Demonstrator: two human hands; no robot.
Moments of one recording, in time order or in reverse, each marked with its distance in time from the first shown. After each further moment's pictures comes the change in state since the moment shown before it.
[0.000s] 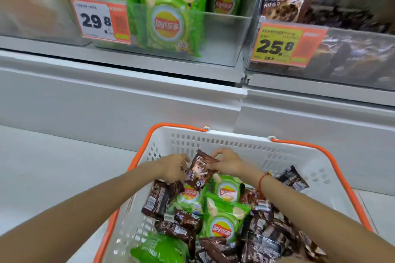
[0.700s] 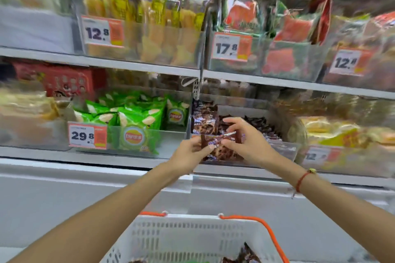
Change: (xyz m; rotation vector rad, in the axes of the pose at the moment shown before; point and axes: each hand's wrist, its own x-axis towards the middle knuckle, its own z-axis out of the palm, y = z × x) left_hand -0.092 0.218 -0.122 -0.727 0.537 0.707; right_hand -0.181 -0.128 -0.230 -0.256 0.684 -0.635
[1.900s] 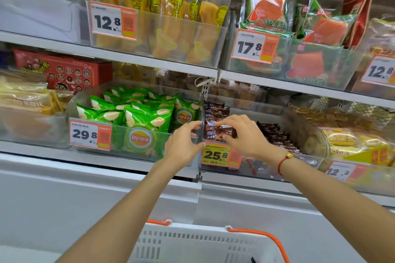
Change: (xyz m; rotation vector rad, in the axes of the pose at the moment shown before) left_hand 0.050 -0.015 -0.048 0.618 0.294 0.083; right_hand 0.081 0.004 0.030 -0.519 -0.054 -0.170
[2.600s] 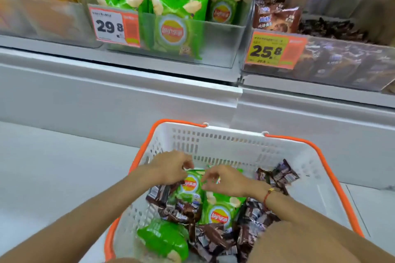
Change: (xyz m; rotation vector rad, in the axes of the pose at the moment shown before) left_hand -0.198 -0.148 0.026 0.403 -0.887 -0.178; right_hand -0.199 -0.096 0.228 0.602 -0.850 0.051
